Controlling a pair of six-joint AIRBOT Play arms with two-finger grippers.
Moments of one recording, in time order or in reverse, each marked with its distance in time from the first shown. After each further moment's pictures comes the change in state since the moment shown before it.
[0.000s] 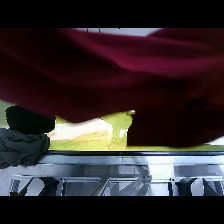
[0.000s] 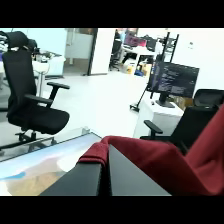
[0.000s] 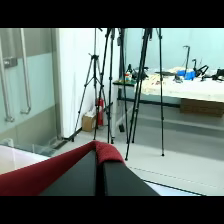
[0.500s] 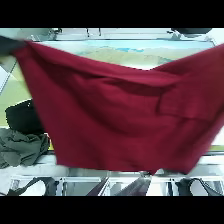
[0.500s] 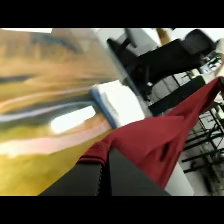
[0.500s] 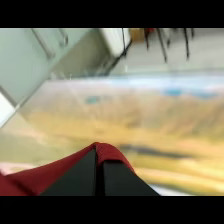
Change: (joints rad) left arm -0.475 -0.290 -0.335 0.502 0.053 -0.015; right arm 0.335 -0.297 -0.304 -0.243 -0.009 0.006
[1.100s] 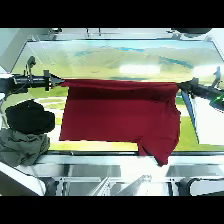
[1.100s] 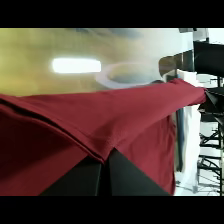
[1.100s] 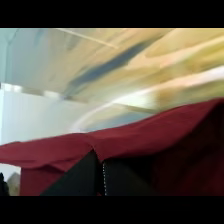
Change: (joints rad) left arm -0.069 -0.722 0.175 0.126 0.159 0.113; right arm 0.154 -0.801 -0.079 0.201 -0.229 -0.200
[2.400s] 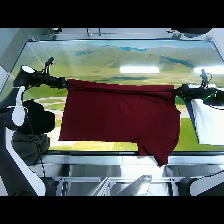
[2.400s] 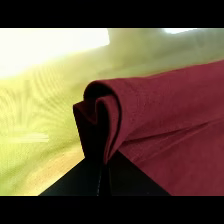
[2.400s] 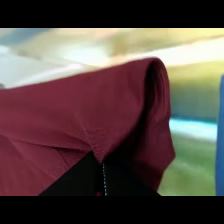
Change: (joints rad) left arm -0.122 -0.250 0.369 0.441 0.128 0.006; right arm 0.026 -0.180 0.200 -0.323 -0.015 0.054
